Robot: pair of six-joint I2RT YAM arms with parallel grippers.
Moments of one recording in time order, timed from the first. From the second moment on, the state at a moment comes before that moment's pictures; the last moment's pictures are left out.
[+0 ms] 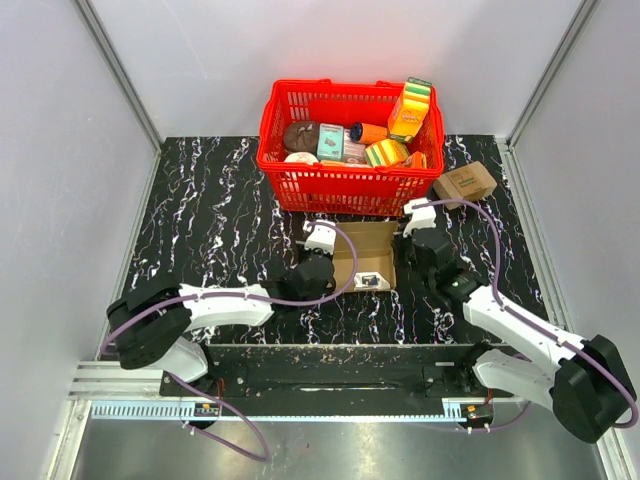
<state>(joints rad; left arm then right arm) -1.08 1.48 0.69 0.44 -0.82 -0.24 0.61 1.04 0.58 0.05 0.25 0.24</state>
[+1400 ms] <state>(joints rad) -1.25 1.65 0.73 0.44 -1.14 -0.40 0.71 0.93 0.26 0.40 0.44 0.32</state>
